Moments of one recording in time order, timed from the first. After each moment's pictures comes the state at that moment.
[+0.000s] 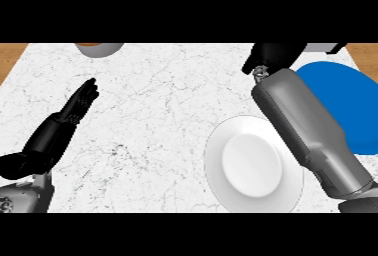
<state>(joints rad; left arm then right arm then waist) -0.14 0.33 -0.04 -1.64 0.04 -0.16 -0.05 -1.02 -0.21 0.30 -0.89 1.22 -0.09 1.18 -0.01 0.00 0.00</state>
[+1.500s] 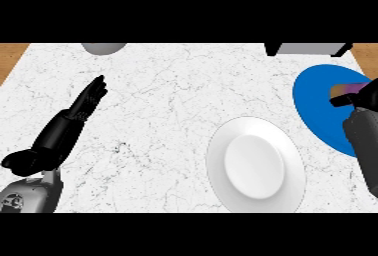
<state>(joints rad) -0.17 0.28 -0.04 -1.64 0.00 -0.18 -0.03 -0.71 -0.44 -0.21 -0.60 1.09 -0.59 0.76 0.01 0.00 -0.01</state>
